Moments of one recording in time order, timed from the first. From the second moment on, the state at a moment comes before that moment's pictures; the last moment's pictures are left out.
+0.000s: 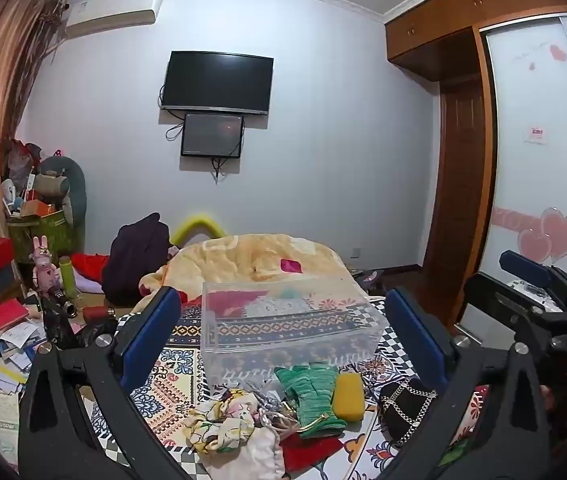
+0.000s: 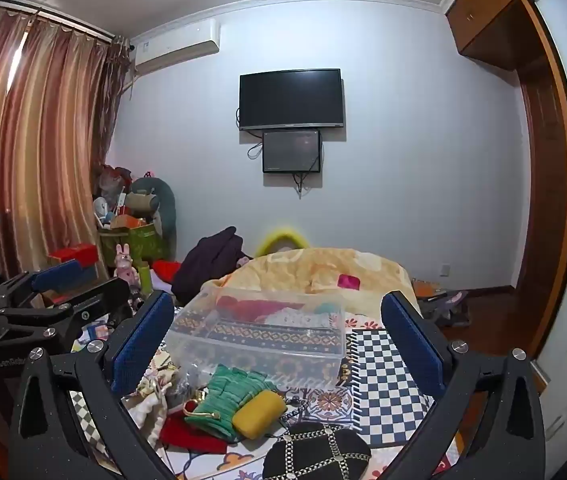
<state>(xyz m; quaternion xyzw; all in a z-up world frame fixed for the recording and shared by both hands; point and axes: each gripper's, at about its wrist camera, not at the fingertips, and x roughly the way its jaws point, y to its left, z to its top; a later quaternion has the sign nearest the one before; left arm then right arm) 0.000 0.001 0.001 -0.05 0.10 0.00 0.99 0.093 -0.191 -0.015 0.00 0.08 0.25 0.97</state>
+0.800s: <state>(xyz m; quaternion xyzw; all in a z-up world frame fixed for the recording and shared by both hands) -0.007 -0.006 0.006 -0.04 0.09 -0.01 1.00 0.088 -0.197 -0.007 0.01 0.08 0.25 0.96</state>
